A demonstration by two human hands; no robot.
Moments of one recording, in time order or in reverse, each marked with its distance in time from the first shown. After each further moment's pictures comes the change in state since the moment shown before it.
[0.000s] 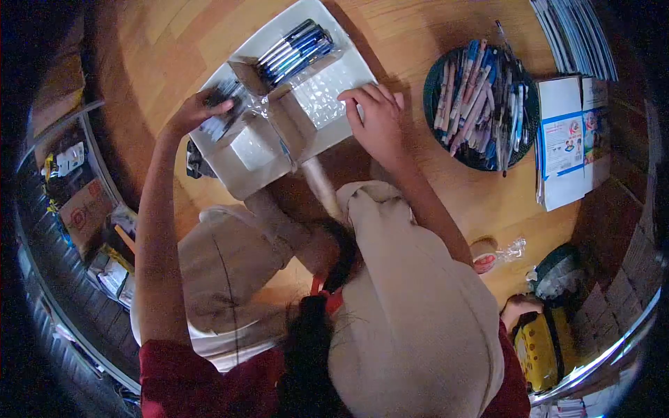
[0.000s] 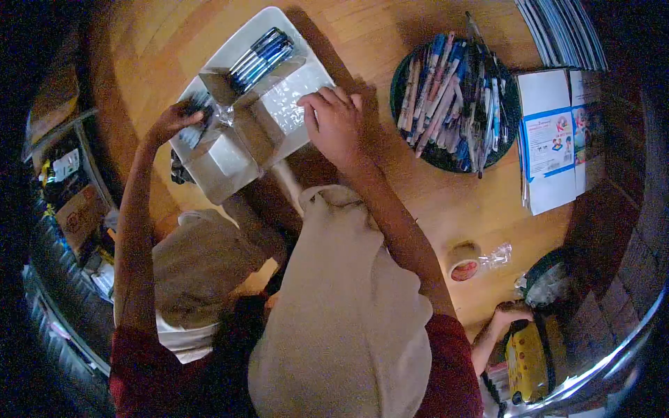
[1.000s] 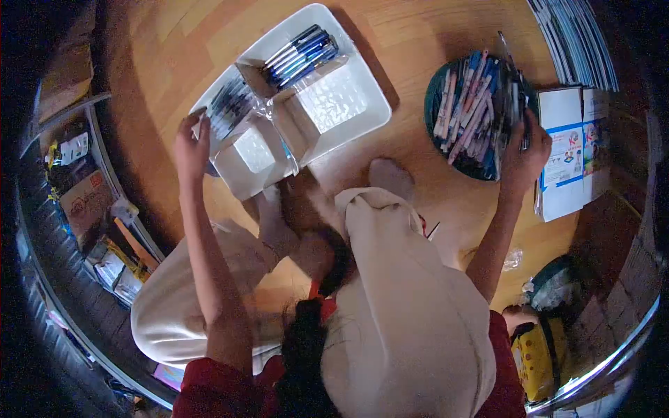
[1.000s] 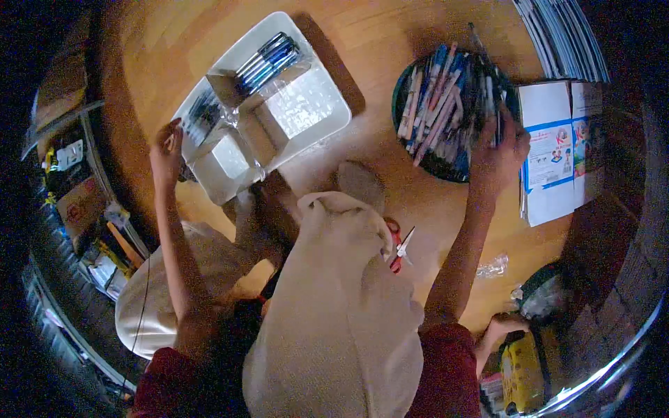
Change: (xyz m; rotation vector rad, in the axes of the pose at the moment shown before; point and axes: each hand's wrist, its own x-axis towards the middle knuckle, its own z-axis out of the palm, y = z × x) left_hand -0.077 0.032 0.056 -0.125 0.763 -0.085; right_hand -0.037 0.096 -0.169 -0.570 0.416 0.258
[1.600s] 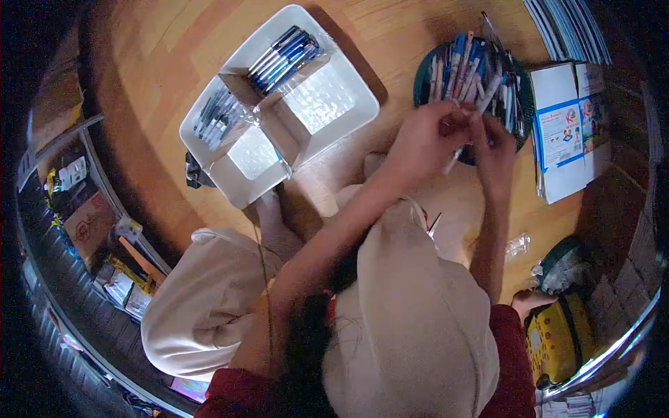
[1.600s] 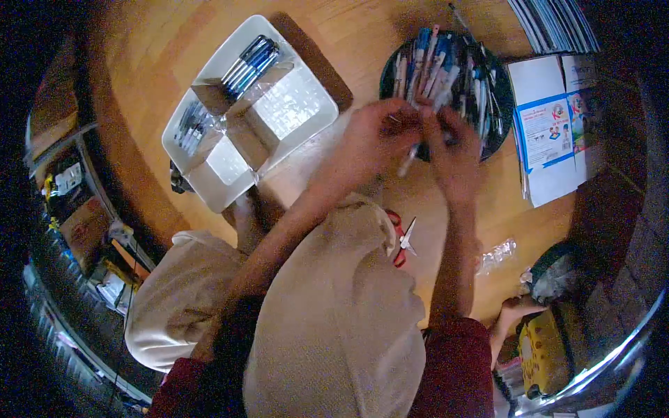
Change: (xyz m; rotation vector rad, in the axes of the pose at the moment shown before) left_hand -0.095 0.266 0.171 -0.887 -0.672 0.220; right_hand -0.024 -0.041 -0.017 0.698 -0.470 0.423
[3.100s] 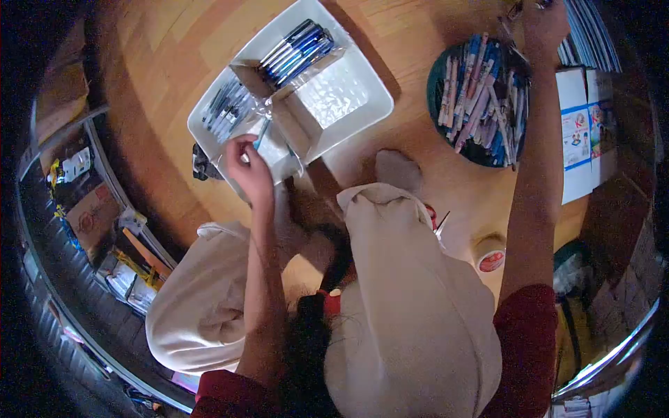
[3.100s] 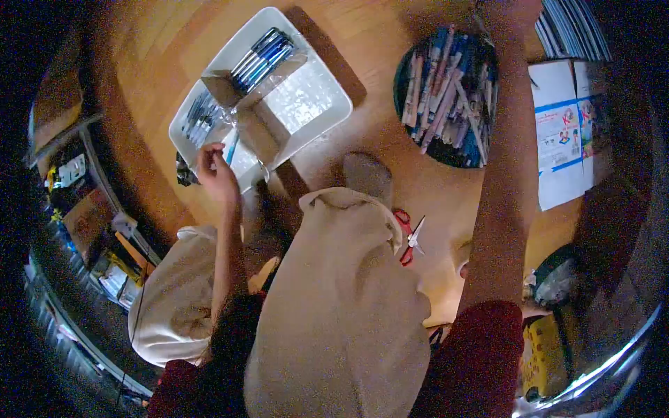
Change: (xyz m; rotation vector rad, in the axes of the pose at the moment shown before) left_hand -0.118 -0.063 -0.189 0.569 0.954 0.019; right_hand 0.210 -0.045 -0.007 -0.292 0.599 -0.609
